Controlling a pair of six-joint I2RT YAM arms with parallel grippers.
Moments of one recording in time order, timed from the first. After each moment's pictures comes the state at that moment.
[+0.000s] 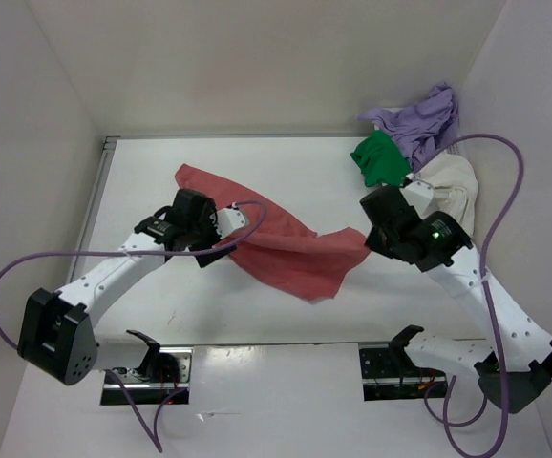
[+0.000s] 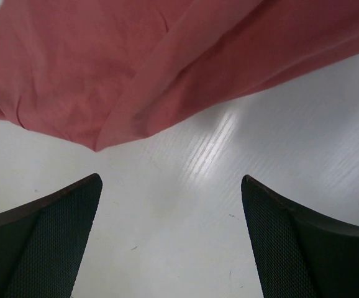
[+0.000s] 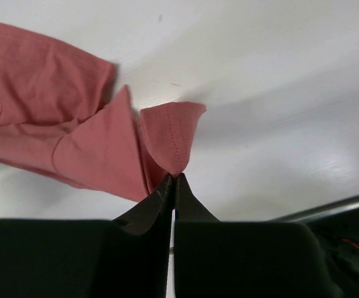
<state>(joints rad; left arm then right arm) -0.43 1.25 0.93 -0.55 0.11 0.67 0.65 1.07 1.28 -1.22 0.53 0.95</state>
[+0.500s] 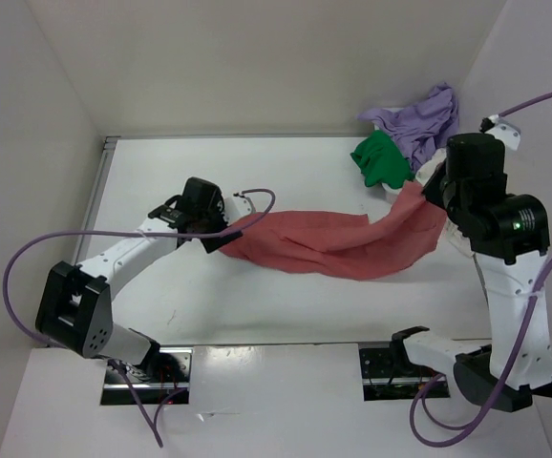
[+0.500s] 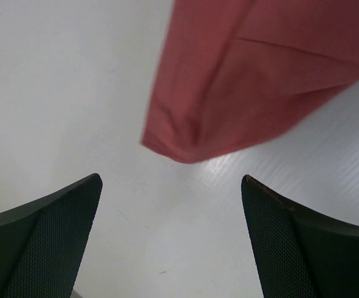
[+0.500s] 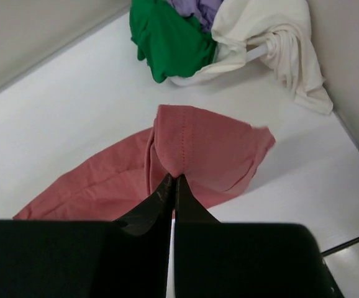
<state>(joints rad) -0.42 1.44 0.99 -0.43 0.03 0.70 0.24 1.14 1.83 -1.27 0.51 0.59</state>
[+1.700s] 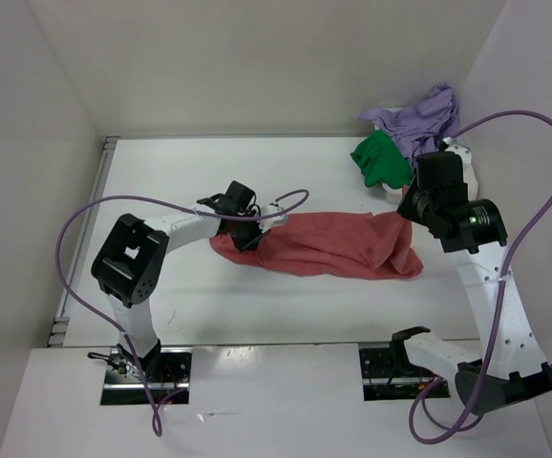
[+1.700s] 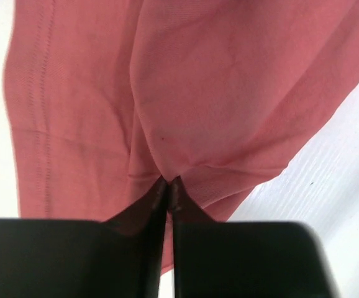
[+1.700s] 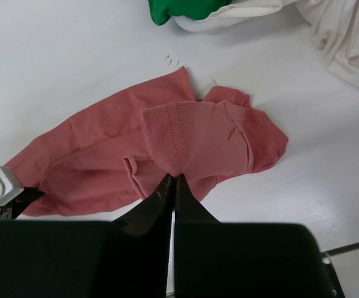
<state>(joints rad) -0.52 1.84 1.18 -0.40 0.35 0.53 0.22 1.08 1.45 -1.08 0.35 0.52</state>
